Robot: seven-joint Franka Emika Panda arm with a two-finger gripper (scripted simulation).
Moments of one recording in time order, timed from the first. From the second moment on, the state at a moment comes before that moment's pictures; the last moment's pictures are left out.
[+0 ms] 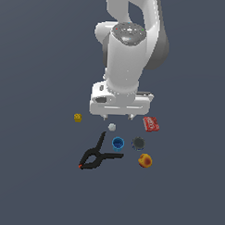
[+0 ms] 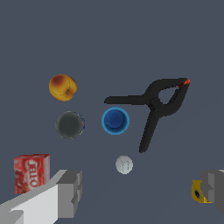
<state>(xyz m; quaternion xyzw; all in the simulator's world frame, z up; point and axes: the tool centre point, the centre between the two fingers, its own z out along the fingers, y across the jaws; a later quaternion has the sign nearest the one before) 0.030 0.022 0.234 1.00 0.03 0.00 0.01</state>
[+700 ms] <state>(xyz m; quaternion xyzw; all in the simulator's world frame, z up) 0.039 0.119 0.098 0.99 0.15 0.00 0.01</state>
